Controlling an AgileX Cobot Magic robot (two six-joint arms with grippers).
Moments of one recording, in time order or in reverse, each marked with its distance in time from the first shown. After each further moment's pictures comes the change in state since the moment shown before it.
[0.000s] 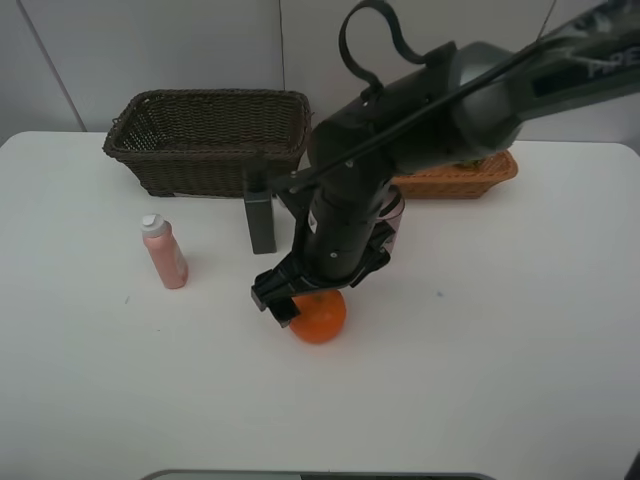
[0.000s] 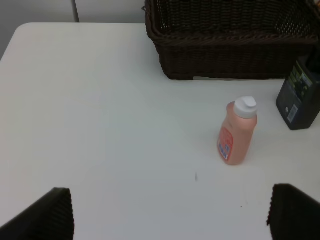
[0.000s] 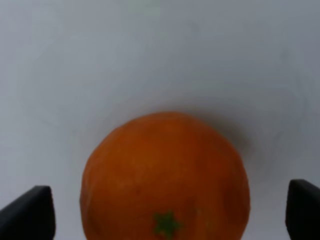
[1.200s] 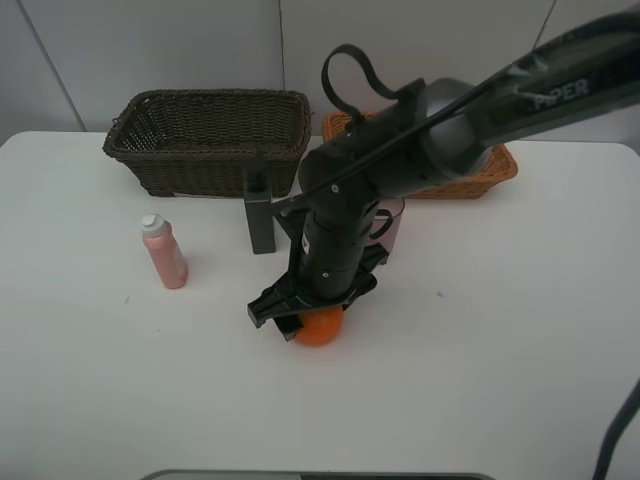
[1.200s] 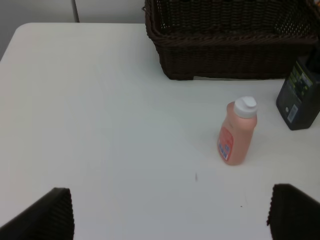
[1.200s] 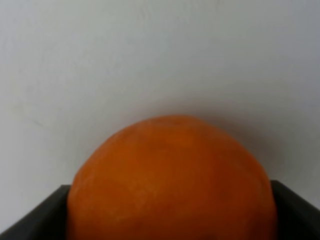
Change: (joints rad) left arm 0.000 0.000 0.000 0.000 0.000 0.000; right arm 0.005 0.064 0.000 0.045 -0.030 0.003
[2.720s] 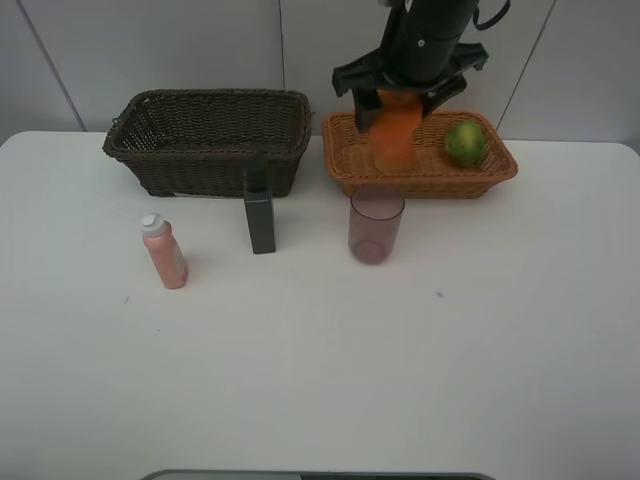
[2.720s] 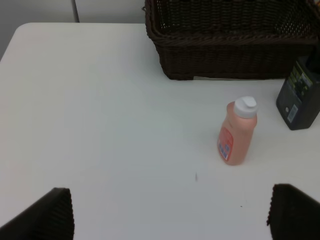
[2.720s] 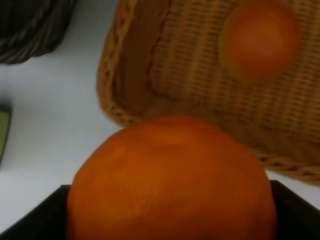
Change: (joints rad) left arm 0.000 0.000 0.000 0.000 0.000 0.000; right arm -0.367 -0.133 -0.454 -0.157 0.307 -0.056
